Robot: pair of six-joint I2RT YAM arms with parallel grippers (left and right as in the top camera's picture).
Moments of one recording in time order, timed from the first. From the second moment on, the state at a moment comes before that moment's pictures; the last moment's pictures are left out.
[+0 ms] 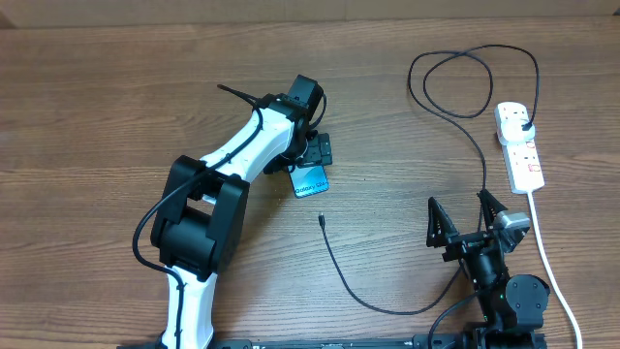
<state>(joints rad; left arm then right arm) -0.45 2.16 1.58 -0.84 0.05 -0.58 -0.01 0.01 0.02 -0.01 -0.23 0.23</state>
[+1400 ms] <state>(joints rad) -0.46 2.15 1.55 -0.79 -0.01 -0.61 -0.01 0.01 0.02 -0.01 -0.23 0.23</state>
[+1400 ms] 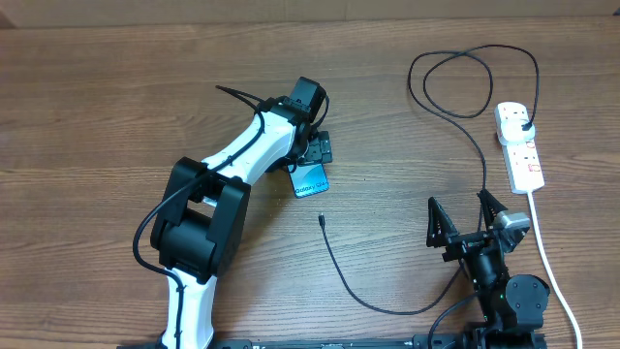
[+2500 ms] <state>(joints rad) -0.46 2.15 1.55 -0.82 -0.02 -0.62 -0.01 0.01 0.02 -0.01 -0.23 0.23</state>
